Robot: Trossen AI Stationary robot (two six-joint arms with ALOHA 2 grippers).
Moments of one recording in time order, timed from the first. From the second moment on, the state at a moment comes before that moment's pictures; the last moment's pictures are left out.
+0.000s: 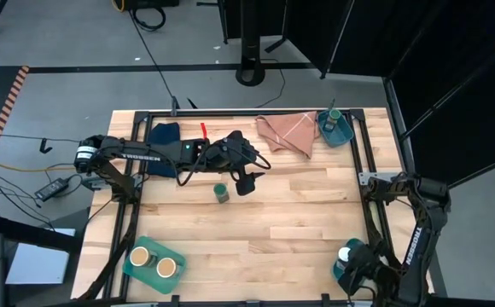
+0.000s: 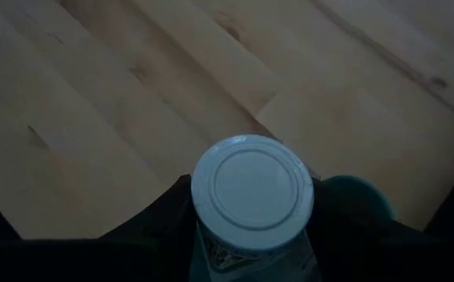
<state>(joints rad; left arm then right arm) 0.00 1.60 1.38 -0.35 -0.24 -0.06 1.25 1.85 1.39 -1.43 0.47 2.16</state>
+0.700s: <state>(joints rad) 0.00 1.60 1.38 -0.35 -0.26 -0.06 1.25 1.85 1.39 -1.41 0.47 2.14</state>
